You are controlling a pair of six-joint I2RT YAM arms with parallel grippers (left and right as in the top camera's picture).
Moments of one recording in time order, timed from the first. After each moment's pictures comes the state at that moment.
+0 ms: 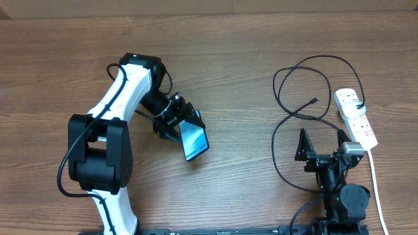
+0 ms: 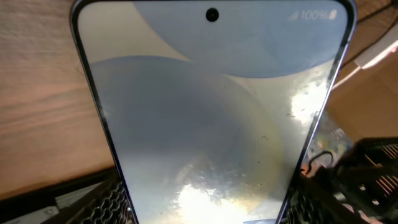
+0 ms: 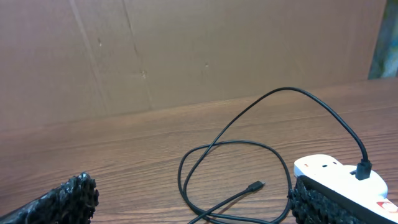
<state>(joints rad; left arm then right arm) -0.18 2.03 1.55 -1.48 0.72 -0.34 -0.01 0.01 0.02 -0.04 -0.03 0.15</state>
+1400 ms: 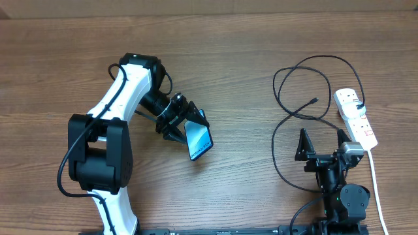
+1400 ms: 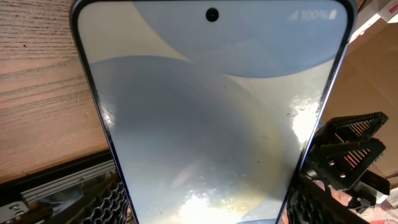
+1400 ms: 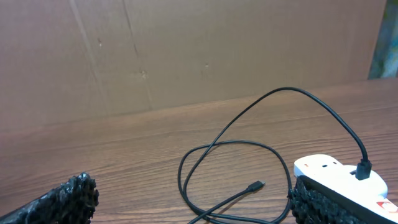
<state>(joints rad) -0.18 2.03 1.55 -1.51 0.82 -0.33 -0.01 0.01 0.02 -0.03 -0.03 0.16</state>
